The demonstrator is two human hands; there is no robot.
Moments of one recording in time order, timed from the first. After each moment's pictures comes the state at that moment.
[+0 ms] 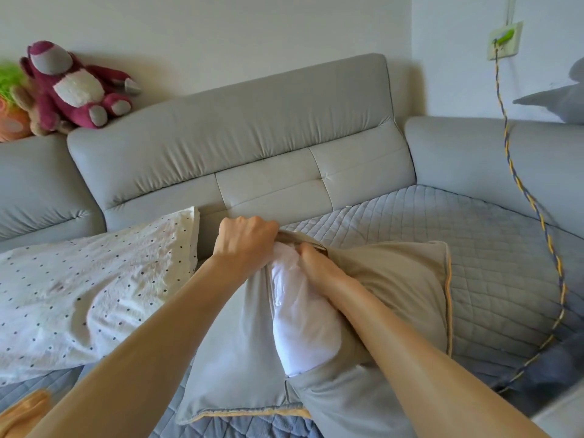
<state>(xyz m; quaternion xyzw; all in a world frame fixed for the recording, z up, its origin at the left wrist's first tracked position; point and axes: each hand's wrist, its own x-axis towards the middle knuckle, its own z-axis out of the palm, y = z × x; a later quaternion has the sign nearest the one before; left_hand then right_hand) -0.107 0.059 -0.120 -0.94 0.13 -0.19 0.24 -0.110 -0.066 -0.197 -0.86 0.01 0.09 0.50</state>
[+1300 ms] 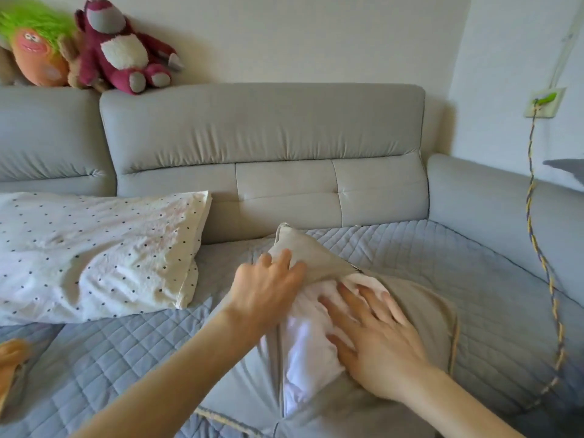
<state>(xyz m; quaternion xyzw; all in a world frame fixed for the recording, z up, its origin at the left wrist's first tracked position) -0.159 0.068 -0.173 -0.95 0.16 -0.24 0.10 -0.192 -0.134 -0.237 -0.97 -0.18 -0.13 0.01</state>
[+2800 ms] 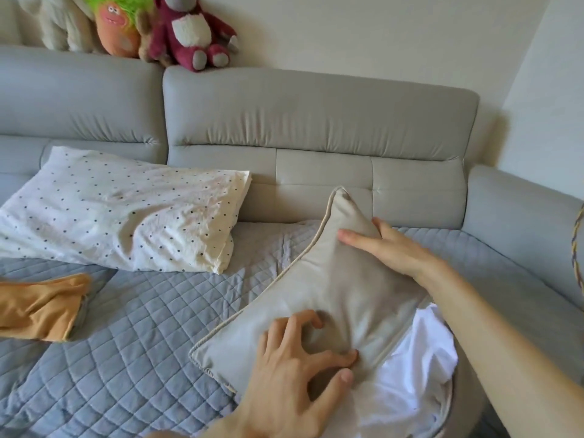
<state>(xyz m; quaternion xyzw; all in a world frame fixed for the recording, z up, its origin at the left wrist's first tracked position) -0.295 0.074 -0.261 -0.92 0.18 -0.26 -0.25 -0.141 -0.104 -0.129 -0.93 -0.06 0.05 0.36</state>
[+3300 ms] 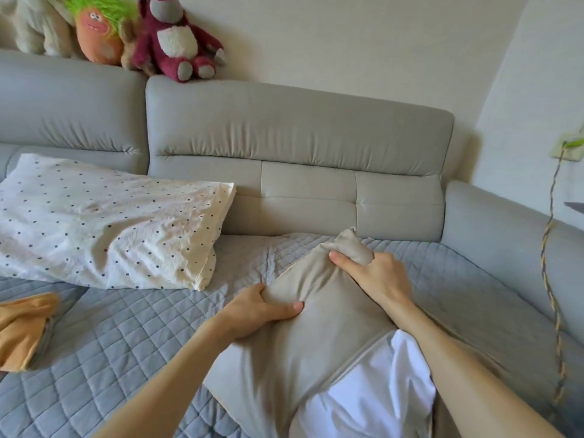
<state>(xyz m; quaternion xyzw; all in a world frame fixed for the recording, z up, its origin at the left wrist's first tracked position) -0.184 0.131 -0.212 -0.85 -0.07 0.09 -0.52 -0.126 -0.097 -0.167 -0.94 0.04 -0.12 0.32</state>
